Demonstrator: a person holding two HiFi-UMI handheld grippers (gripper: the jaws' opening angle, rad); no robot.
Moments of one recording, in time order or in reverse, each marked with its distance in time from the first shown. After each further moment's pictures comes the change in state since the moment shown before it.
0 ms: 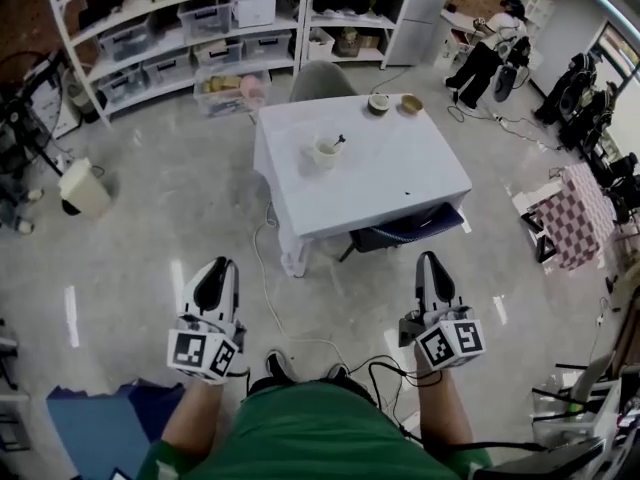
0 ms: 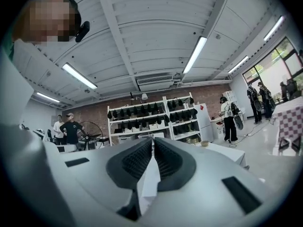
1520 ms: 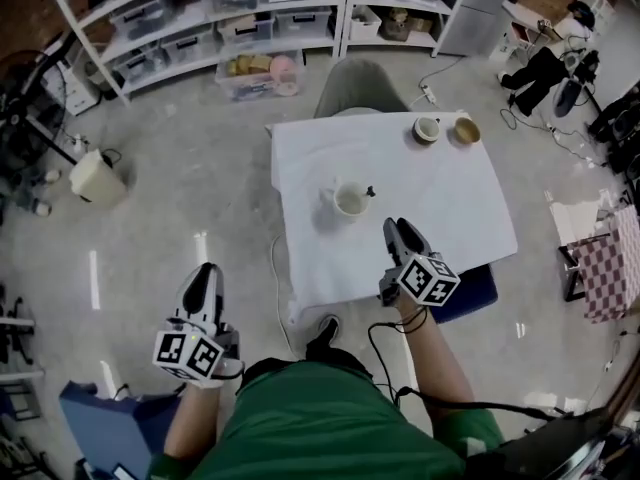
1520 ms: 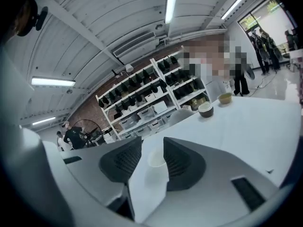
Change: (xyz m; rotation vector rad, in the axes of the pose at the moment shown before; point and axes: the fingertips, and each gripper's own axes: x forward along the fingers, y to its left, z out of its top) left arm 0.292 0.163 -0.058 -0.196 0.120 0.244; right arm 0.463 -0.167 -0.185 0.308 0.367 0.080
